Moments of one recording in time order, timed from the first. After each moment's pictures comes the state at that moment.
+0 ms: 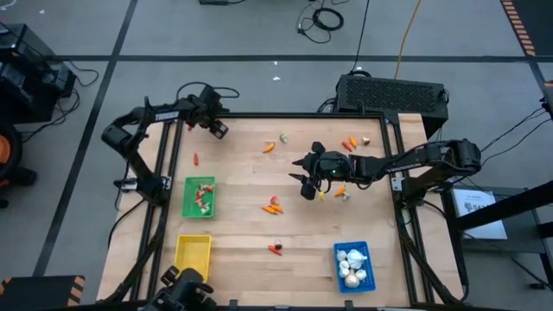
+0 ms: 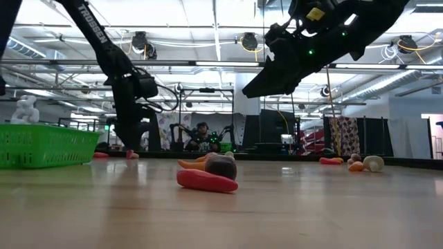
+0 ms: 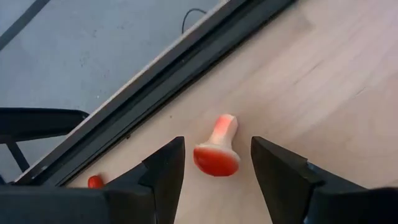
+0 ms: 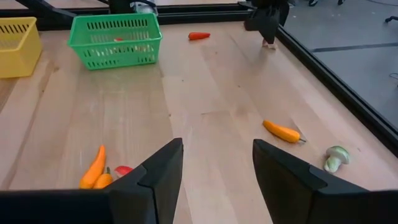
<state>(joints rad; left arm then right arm) 1.00 1.70 0.94 -0.41 -0.13 0.16 -0.08 1.46 0.71 0.31 0.18 0.04</state>
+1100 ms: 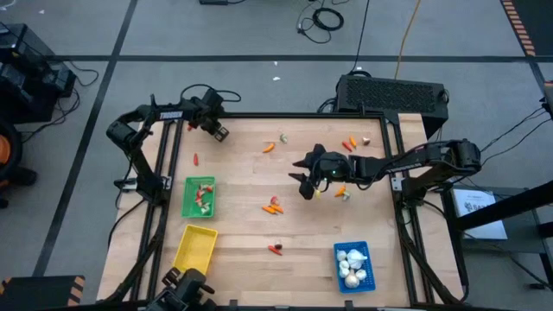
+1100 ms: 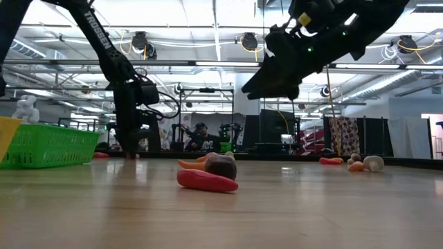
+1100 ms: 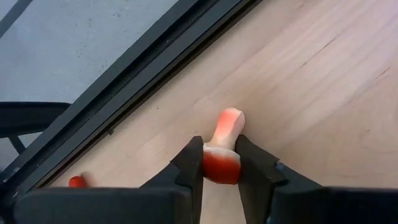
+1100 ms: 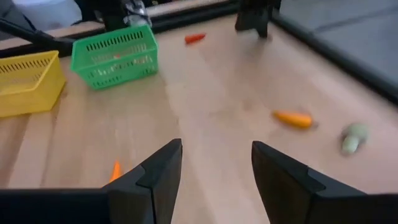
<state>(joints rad) 1.00 1.76 0.94 -0.42 -0.15 0.17 -0.07 1.46 0.71 0.30 0.18 0.25</state>
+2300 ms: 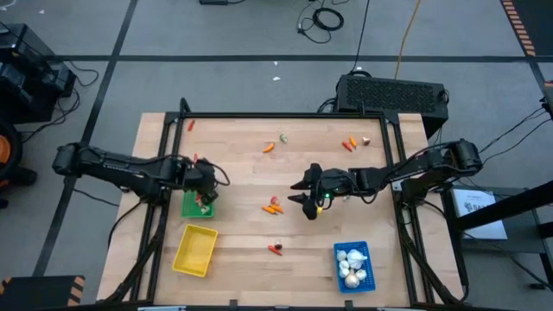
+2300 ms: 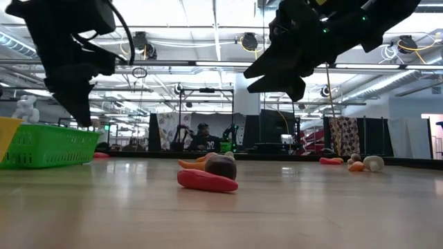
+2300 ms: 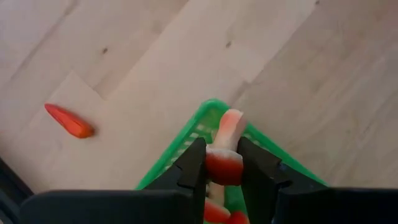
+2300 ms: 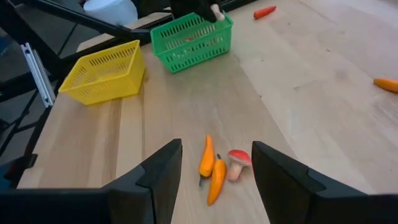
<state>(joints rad) -0.05 1.02 0.61 -0.88 -0.32 -0.71 0.08 1.46 0.71 0.30 0.10 0.43</state>
